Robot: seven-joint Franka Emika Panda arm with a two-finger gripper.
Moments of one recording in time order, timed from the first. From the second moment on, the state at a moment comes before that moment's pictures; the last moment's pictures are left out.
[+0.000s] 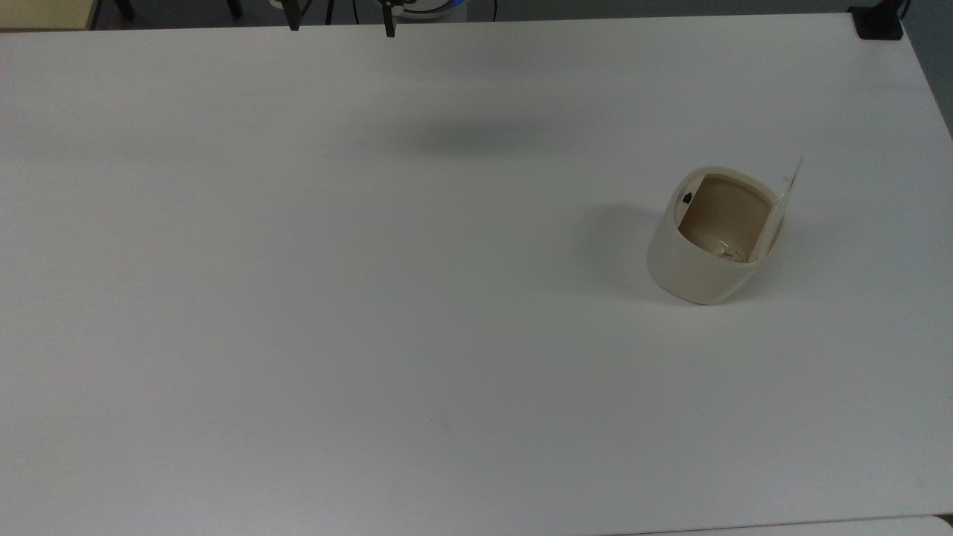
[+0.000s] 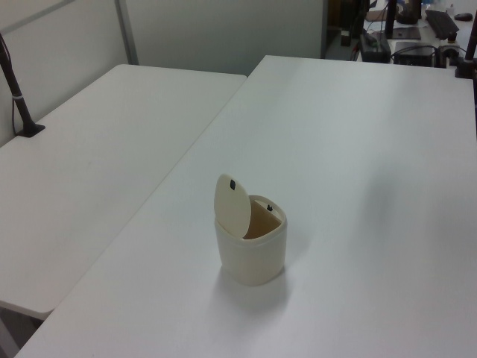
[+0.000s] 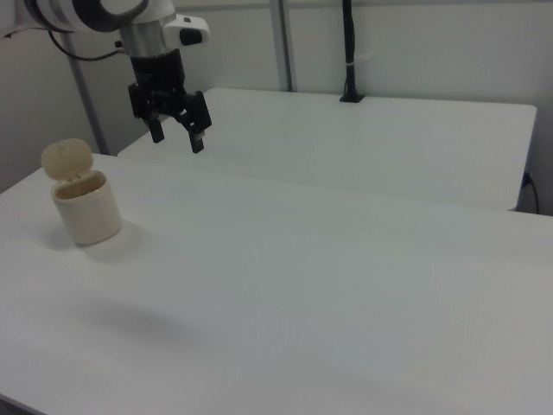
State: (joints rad) arm -0.01 0.07 -0.02 -1.46 0.01 1.55 0.03
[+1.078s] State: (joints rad) arm -0.01 0.07 -0.03 -1.46 0.01 1.55 0.03
